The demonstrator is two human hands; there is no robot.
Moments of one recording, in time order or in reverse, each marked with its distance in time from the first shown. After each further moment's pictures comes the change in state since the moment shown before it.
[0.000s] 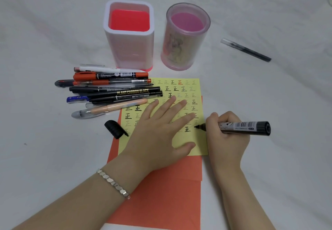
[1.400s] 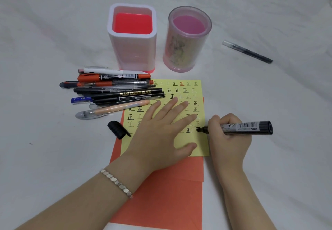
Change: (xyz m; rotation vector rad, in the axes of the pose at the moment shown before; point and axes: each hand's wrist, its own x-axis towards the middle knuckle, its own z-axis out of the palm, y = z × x) left_hand 0.003 -0.001 0.000 -0.020 0.004 -0.008; right_hand 0.003 0.002 0.001 0.017 -0.026 0.012
